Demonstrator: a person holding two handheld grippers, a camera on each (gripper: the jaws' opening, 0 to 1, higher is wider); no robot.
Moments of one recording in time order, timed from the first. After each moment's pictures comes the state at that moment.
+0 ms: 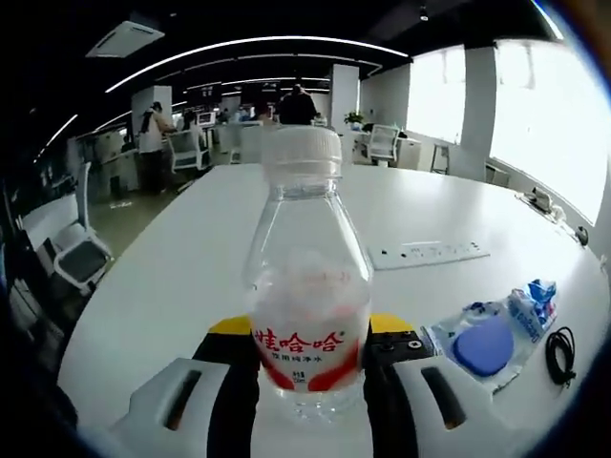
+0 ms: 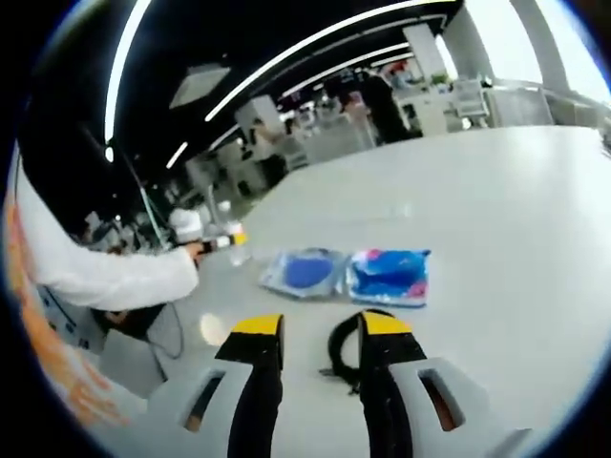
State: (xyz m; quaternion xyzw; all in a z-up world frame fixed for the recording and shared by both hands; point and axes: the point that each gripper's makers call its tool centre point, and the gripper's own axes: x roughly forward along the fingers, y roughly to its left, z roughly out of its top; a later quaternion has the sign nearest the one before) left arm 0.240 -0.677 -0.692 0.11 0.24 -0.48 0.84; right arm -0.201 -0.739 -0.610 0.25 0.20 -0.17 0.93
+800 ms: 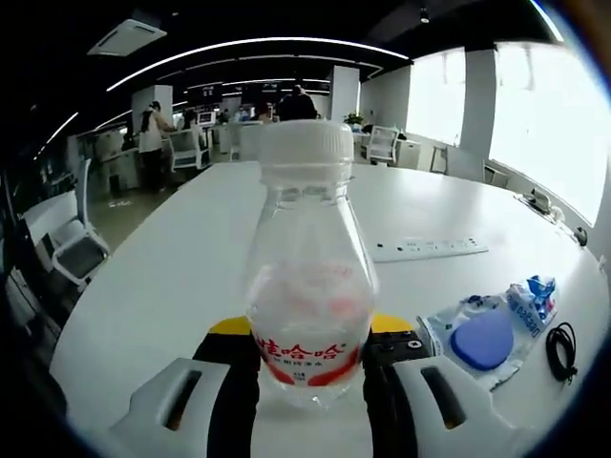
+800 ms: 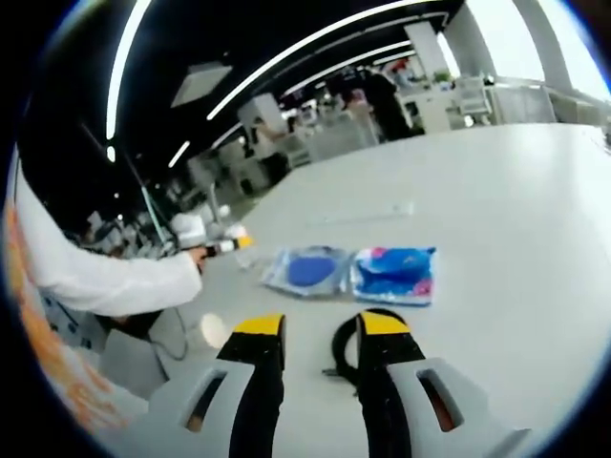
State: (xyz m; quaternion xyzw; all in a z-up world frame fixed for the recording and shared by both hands) left arm 0.225 -0.672 -0.697 0.10 0.24 -0.48 0.84; right arm -0.196 -0.737 -0.615 0.26 0.20 -0.17 0.93
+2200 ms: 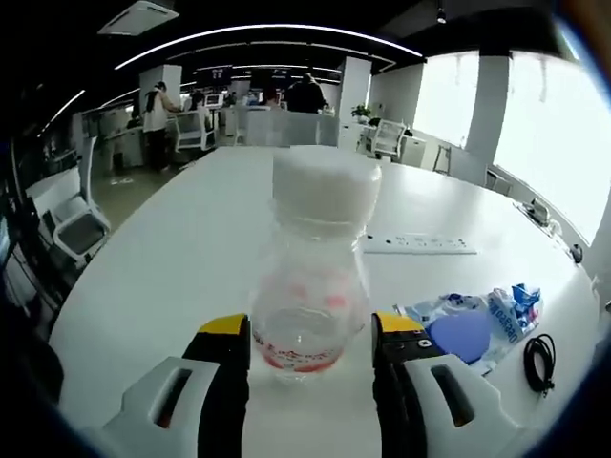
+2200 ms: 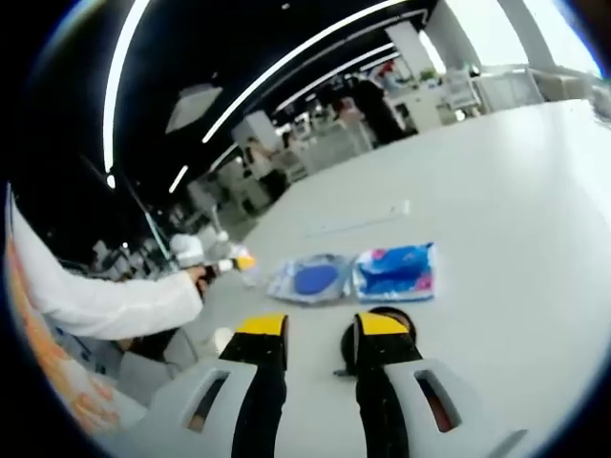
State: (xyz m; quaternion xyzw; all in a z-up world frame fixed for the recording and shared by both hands) left arm 0.211 -0.653 -0.691 0.09 0.28 -0.47 0.83; right arm -0.211 -0.739 -0.610 0.31 0.16 -0.18 0.92
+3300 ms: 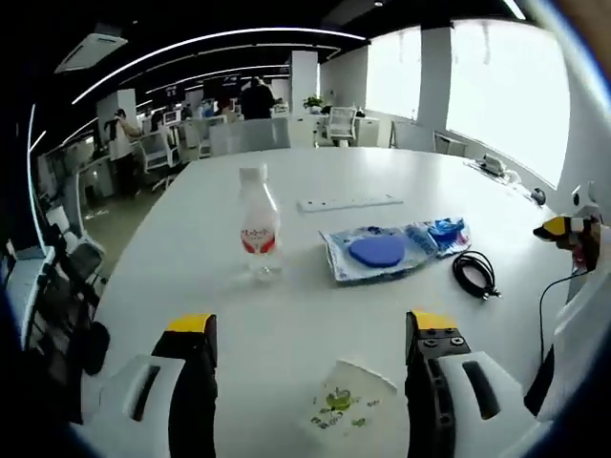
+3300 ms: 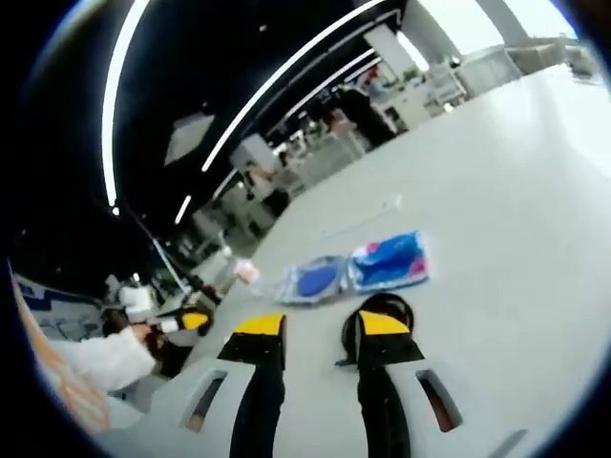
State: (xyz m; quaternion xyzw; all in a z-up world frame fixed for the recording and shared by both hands) left arm 0.076 -0.521 -0.643 0.13 0.27 -0.53 0.80; right arm -0.236 -0.732 -0.628 0.36 0.11 -0.18 0.91
